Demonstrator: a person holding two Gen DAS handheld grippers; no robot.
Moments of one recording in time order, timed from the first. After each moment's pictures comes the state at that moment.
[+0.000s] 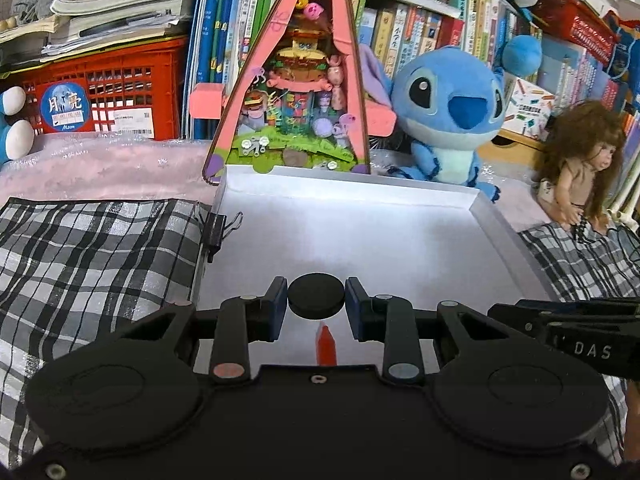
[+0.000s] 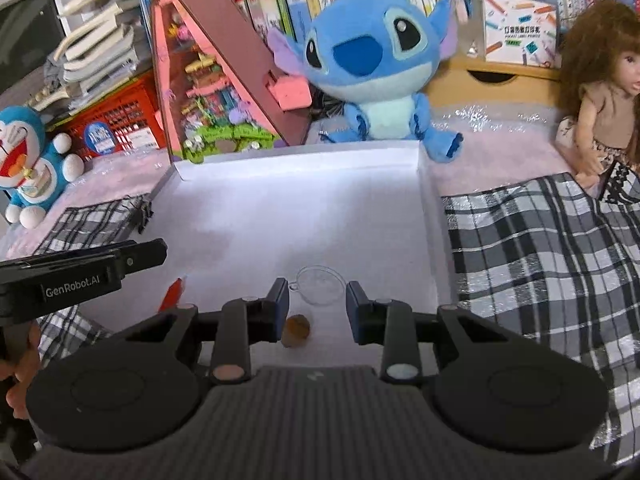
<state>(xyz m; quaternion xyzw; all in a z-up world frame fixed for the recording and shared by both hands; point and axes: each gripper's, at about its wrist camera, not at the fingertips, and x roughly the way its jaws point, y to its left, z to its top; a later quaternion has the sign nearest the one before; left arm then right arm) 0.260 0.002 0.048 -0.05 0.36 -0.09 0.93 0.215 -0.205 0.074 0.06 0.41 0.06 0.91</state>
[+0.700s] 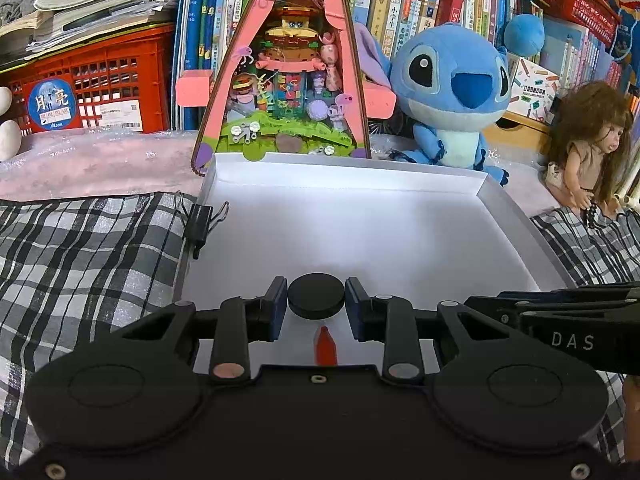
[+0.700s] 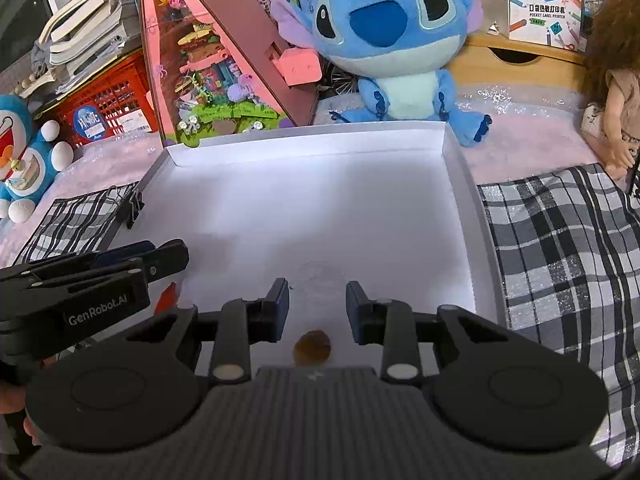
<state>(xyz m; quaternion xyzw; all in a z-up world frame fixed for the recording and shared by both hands) 0.271 -0.008 0.033 -0.03 0.37 -0.10 0.92 0.239 -0.188 0.059 0.07 0.44 0.07 0.89</state>
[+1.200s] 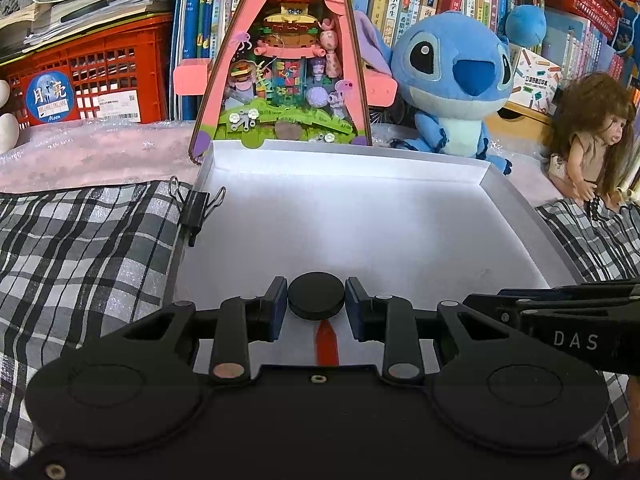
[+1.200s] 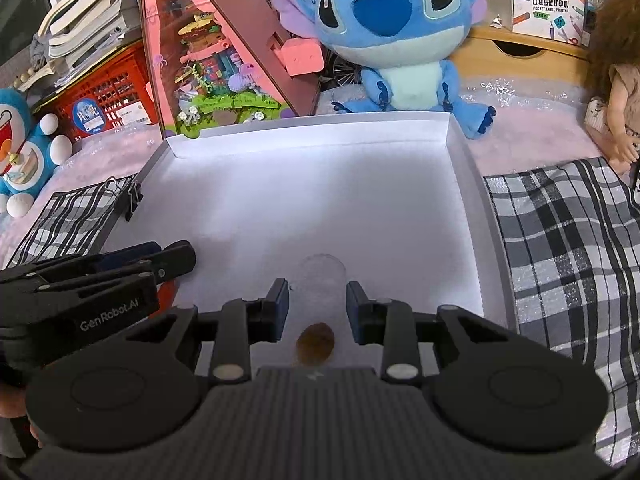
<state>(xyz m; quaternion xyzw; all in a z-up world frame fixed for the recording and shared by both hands) 0.272 -0.010 0.026 -0.03 0.38 -0.10 0.92 0.240 -0.187 0.054 0.07 0.45 0.07 0.89</state>
